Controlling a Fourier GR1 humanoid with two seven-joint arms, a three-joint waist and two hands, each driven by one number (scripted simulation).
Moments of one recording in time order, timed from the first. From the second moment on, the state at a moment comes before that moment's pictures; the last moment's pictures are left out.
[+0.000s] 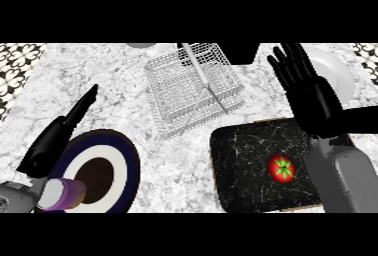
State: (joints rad) left arm -0.18 0.62 -0.33 -1.61 0.09 0.13 -0.01; right arm -0.40 -0.22 0.07 -1.56 -0.40 0.03 0.00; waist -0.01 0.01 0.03
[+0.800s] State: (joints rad) left arm -0.14 0.36 -0.28 -1.51 0.35 0.17 0.14; right arm 0.14 -0.29 -0.15 -1.52 -0.20 0.12 -0.69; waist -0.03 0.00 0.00
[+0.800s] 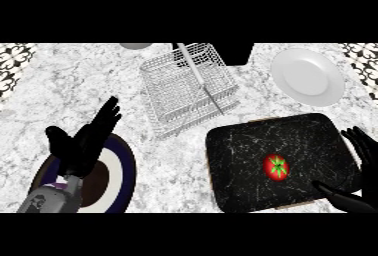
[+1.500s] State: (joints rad) left arm -0.16 0.33 -0.27 -1.50 0.35 0.16 0.17; right arm 0.55 -0.42 -0.14 -1.96 0.33 -0.15 -0.42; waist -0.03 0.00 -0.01
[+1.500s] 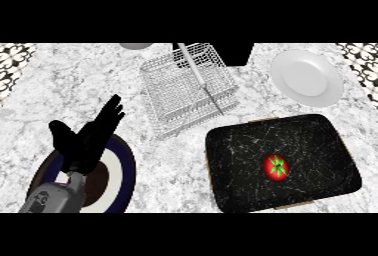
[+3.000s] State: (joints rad) left arm -0.18 0.25 -0.19 -1.47 0.28 0.07 0.20; right arm 0.45 -0.13 0.42 -2.05 1.21 -0.07 0.46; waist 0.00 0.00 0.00
